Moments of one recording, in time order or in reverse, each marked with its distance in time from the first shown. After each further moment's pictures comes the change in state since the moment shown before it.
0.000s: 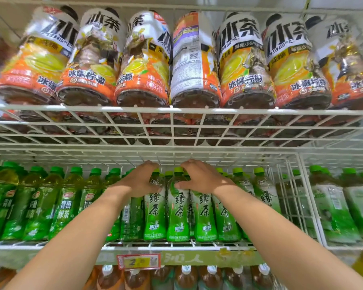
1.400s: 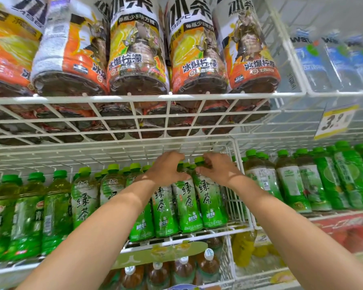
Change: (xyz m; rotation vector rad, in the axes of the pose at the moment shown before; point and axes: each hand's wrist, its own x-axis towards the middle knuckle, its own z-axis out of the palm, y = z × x) left_hand 0.087 0.220 0.077 -0.055 0.037 0.249; right_hand -0.125 0.186 -0.022 0.283 0.196 0.378
